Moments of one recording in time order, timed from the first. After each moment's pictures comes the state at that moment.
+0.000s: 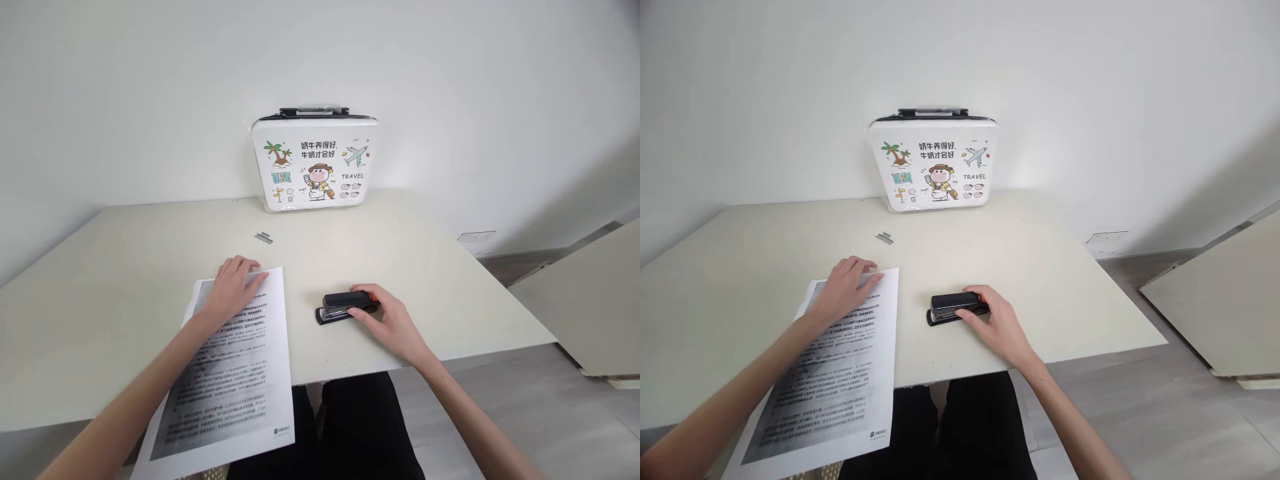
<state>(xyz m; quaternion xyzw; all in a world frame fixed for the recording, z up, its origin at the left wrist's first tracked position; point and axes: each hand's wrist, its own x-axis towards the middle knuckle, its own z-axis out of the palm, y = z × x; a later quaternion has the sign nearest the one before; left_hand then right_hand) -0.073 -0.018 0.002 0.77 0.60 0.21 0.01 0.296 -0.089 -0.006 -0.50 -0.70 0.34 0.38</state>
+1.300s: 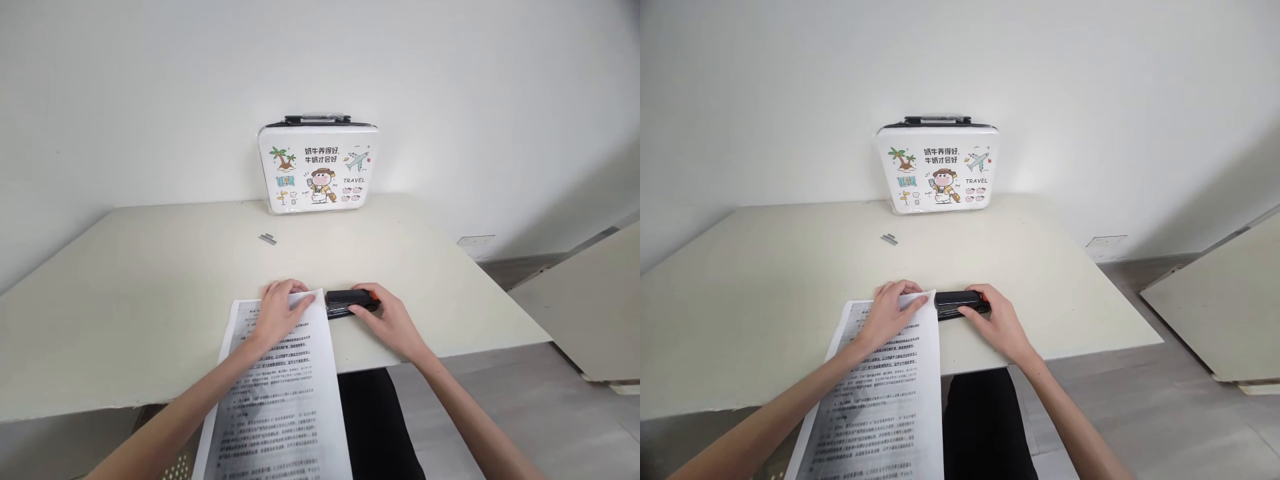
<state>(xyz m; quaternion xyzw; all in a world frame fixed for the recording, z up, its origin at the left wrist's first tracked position) 0.027 -0.075 0.005 0.73 0.60 0.28 0.18 0.294 -0.092 -0.005 -0.50 -0.70 0.33 0.38</state>
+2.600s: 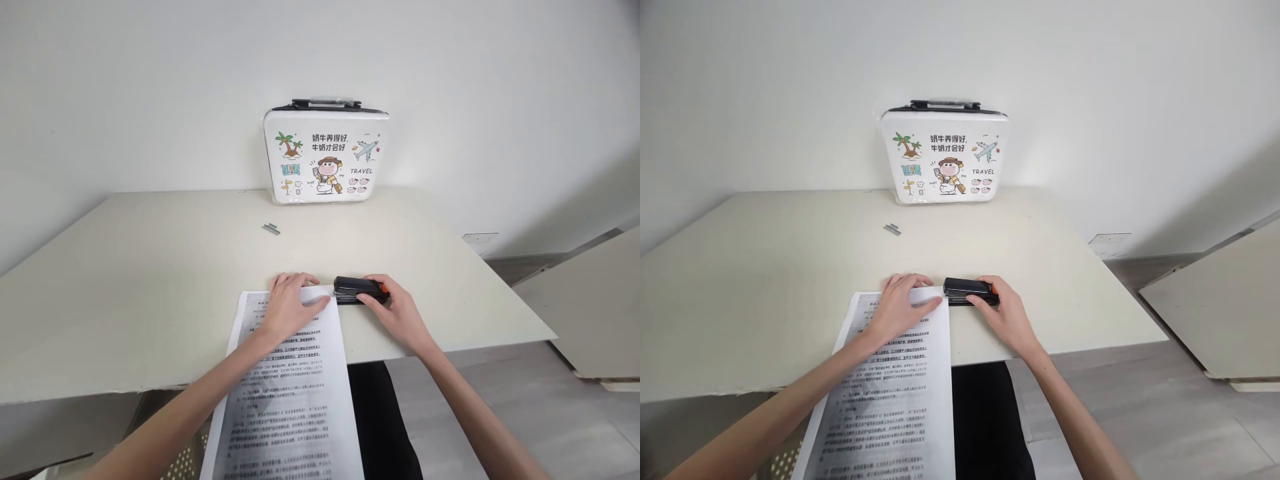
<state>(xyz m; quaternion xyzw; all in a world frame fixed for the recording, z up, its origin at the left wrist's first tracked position) 0.040 -0.081 0.004 0.74 0.59 0.28 0.17 0.294 -0.092 -0.006 -0.54 -0.68 0.31 0.39</state>
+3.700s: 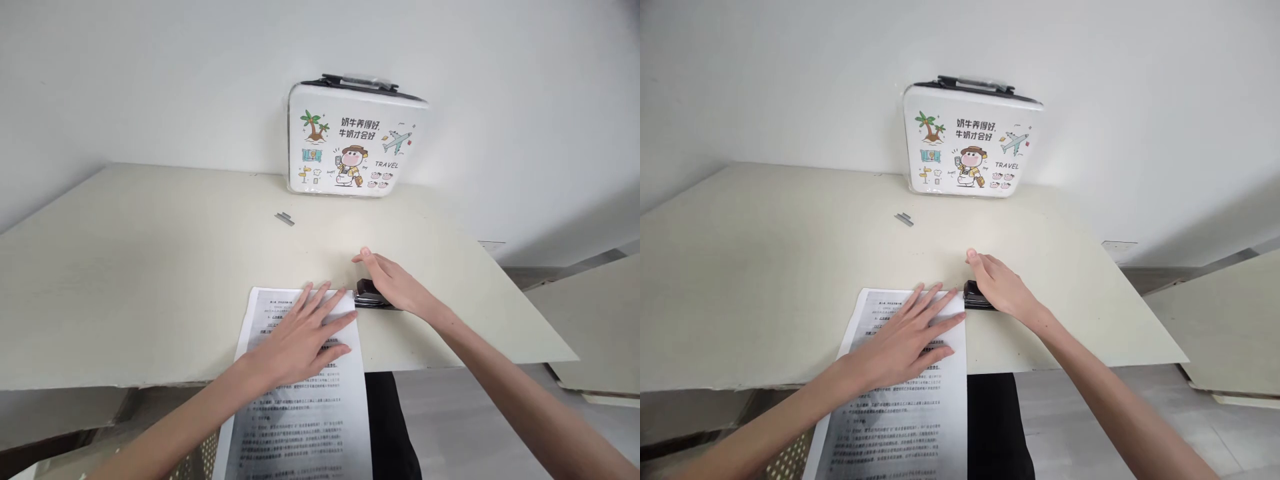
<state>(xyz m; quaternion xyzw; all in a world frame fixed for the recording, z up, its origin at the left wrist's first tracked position) 0.013 -0.126 0.004 0.90 0.38 0.17 0.16 0.248 -0.038 0.044 -0.58 -0.73 0.30 0.22</state>
